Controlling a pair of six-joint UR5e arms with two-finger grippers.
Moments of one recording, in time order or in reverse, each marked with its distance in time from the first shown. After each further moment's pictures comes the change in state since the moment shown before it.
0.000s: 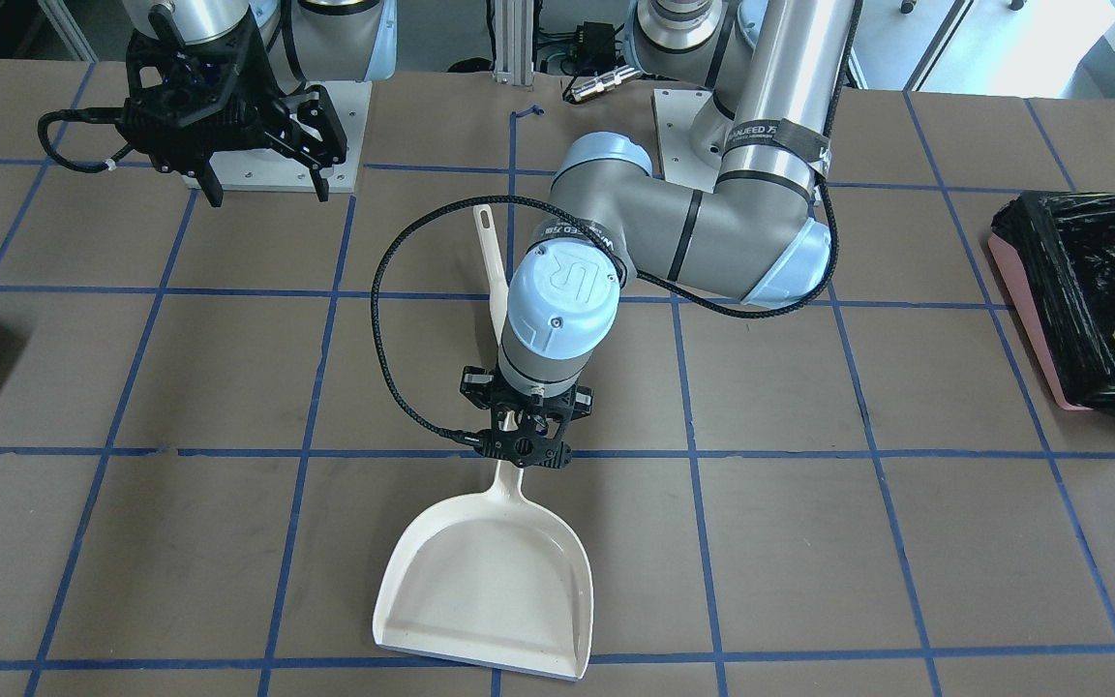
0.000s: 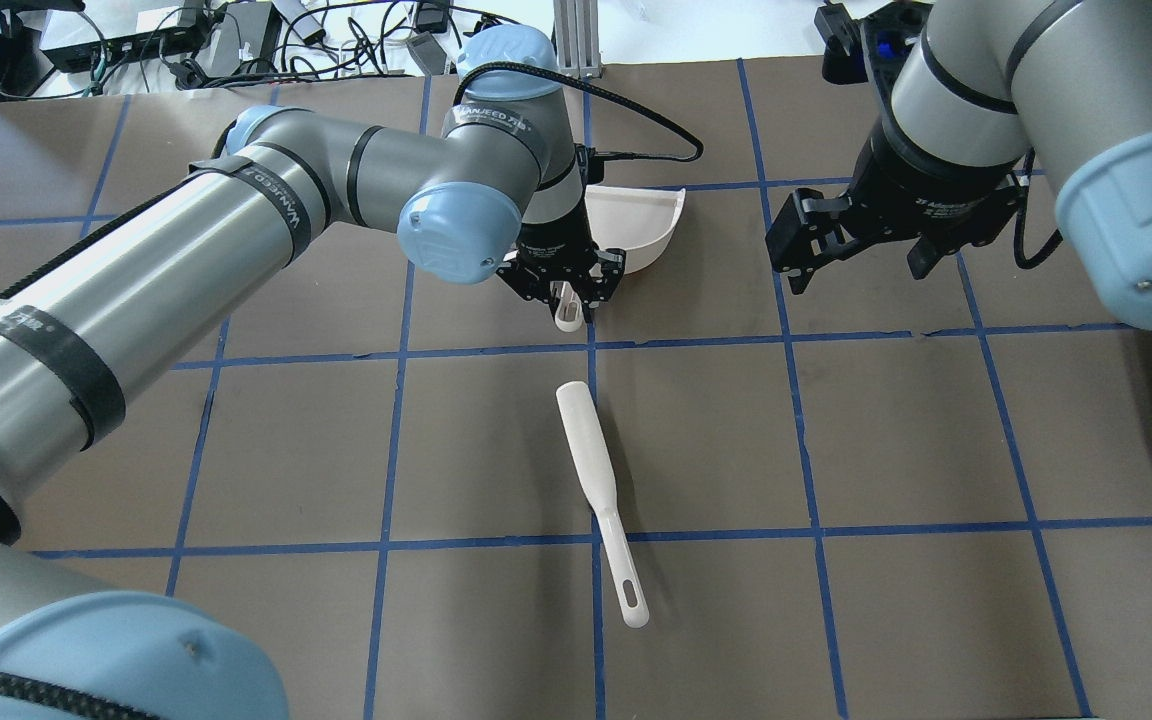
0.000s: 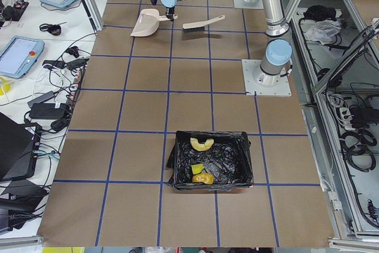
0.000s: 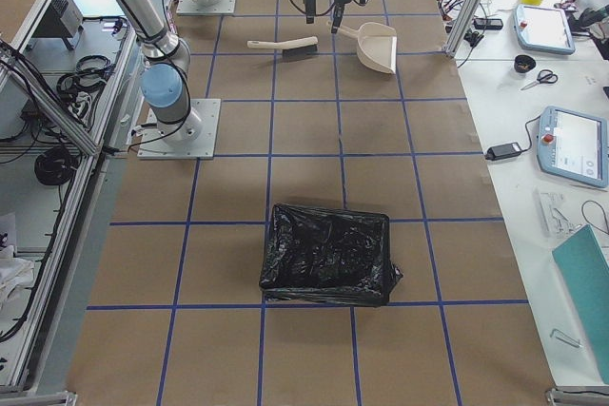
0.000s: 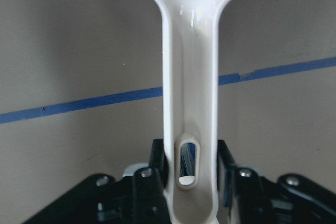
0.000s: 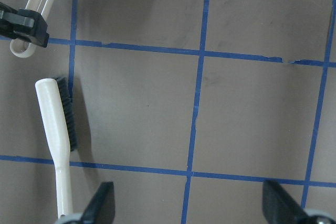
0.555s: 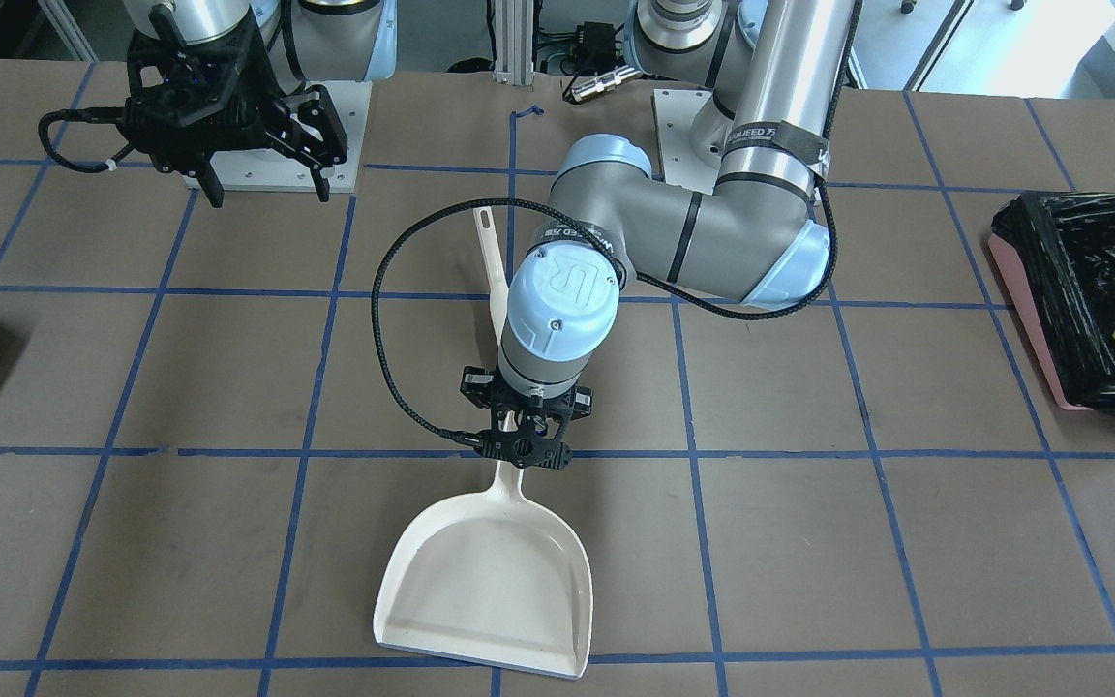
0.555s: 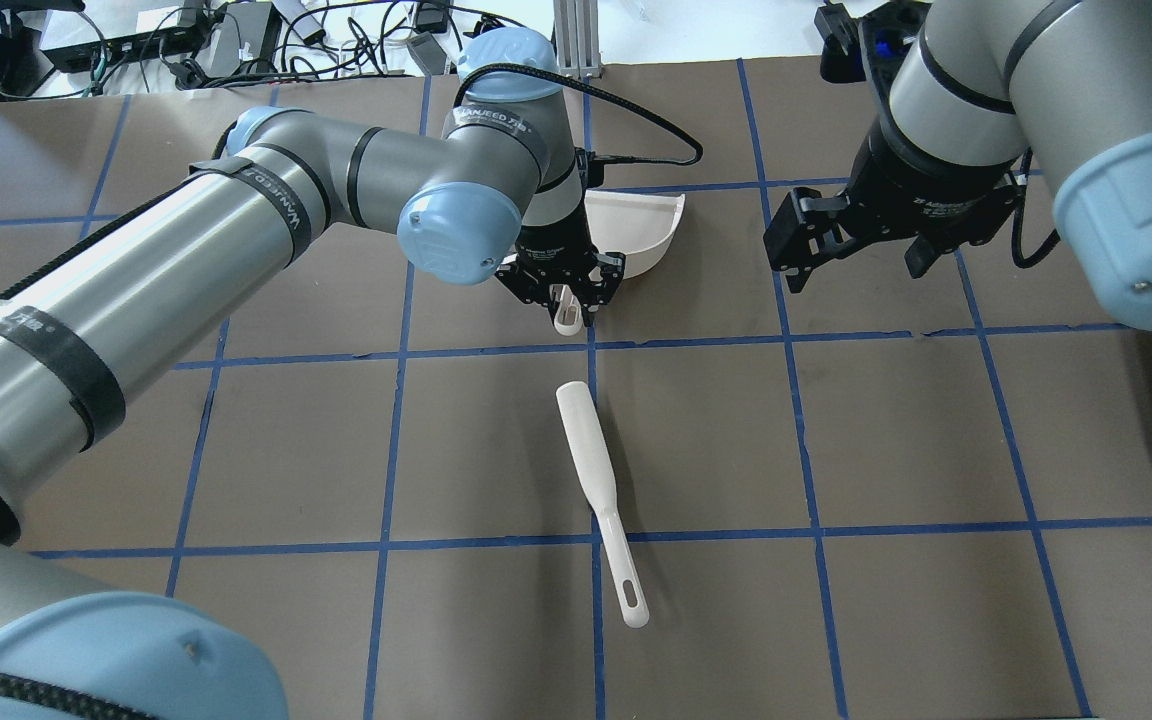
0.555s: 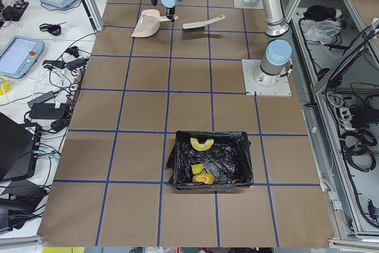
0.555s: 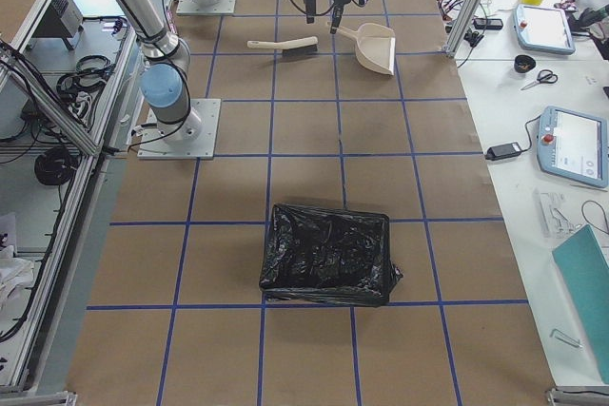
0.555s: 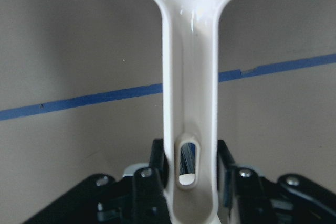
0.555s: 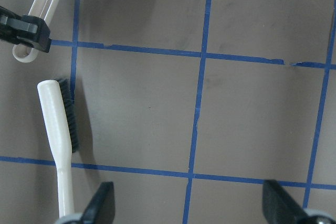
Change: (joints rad) left arm 0.000 0.004 -0.002 -0.015 -0.001 -0.001; right arm 0.001 0.001 0.000 -0.007 0.002 0.000
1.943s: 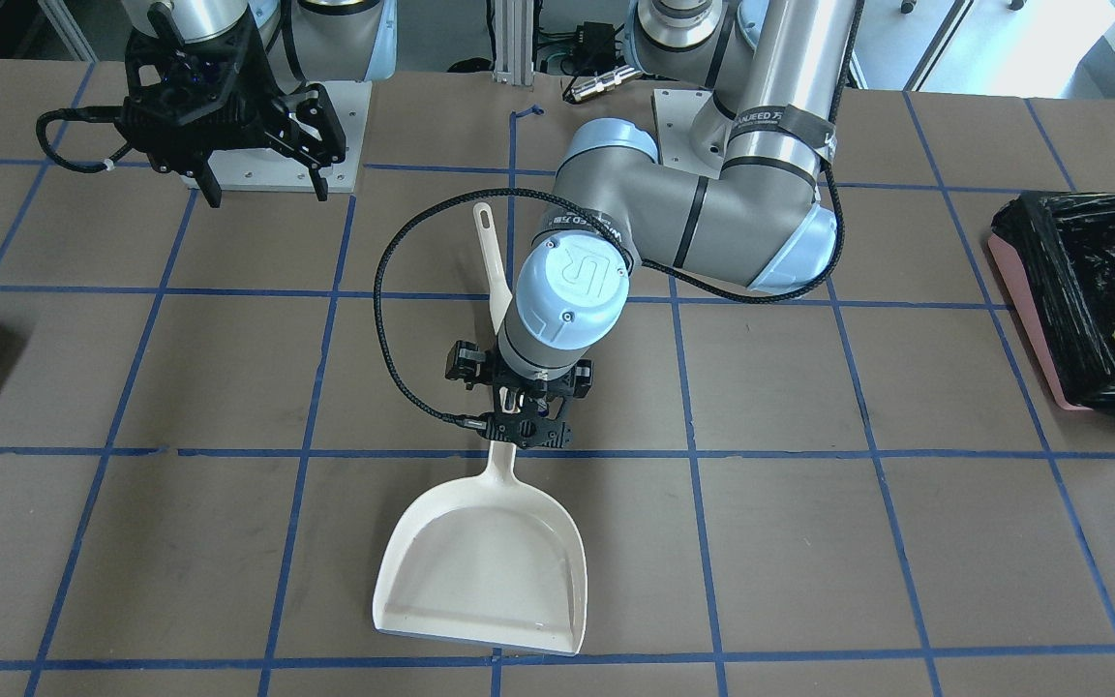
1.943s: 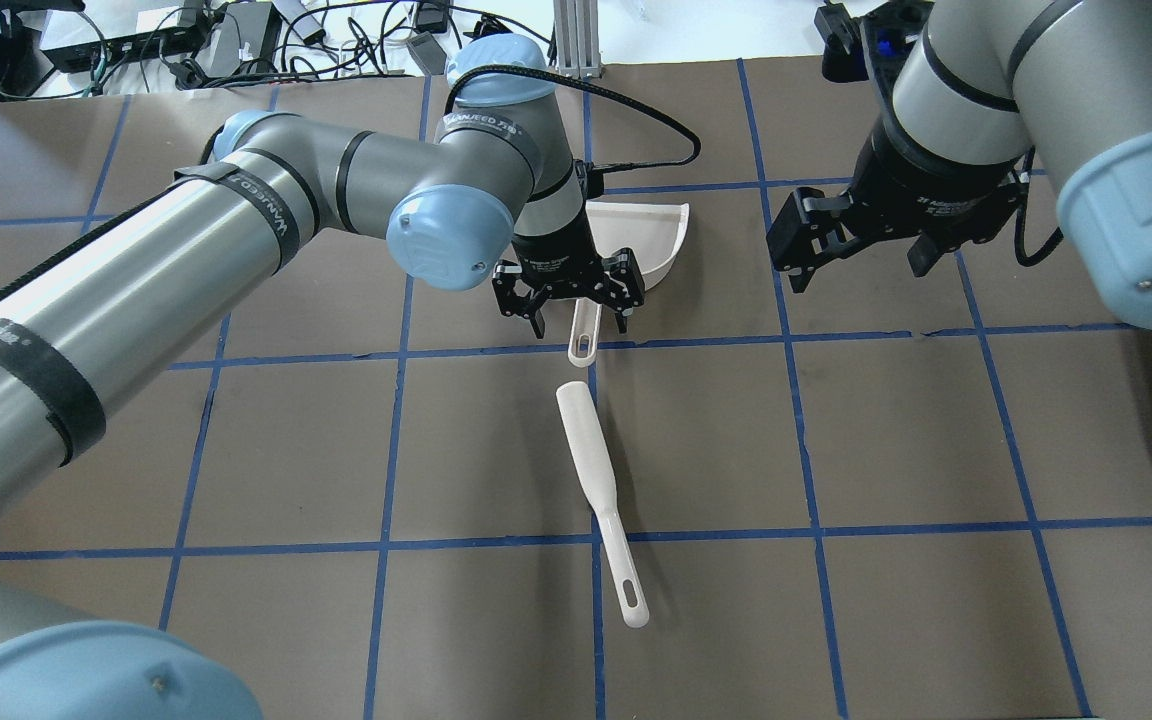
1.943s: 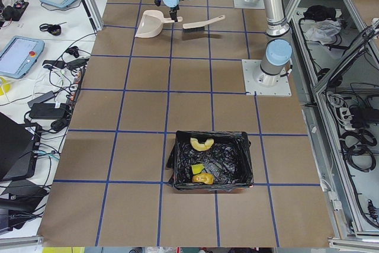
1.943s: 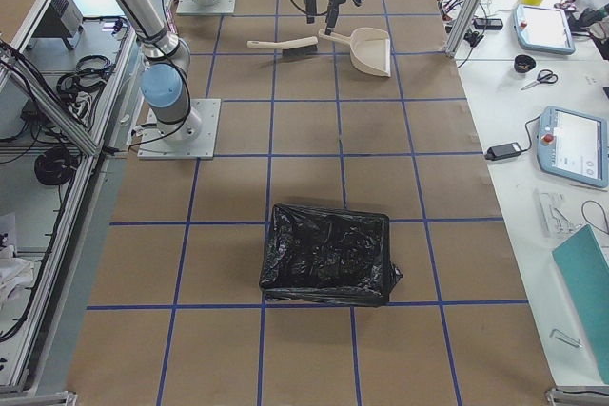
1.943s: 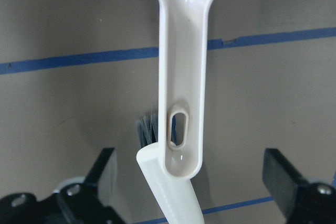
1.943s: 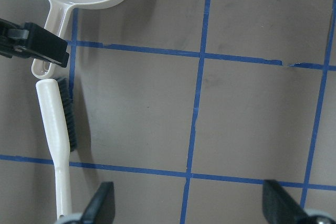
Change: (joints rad) left arm 0.006 0.032 -0.020 -0.056 -0.077 -0.052; right arm -0.002 -0.001 -0.002 0.005 -0.003 -0.011
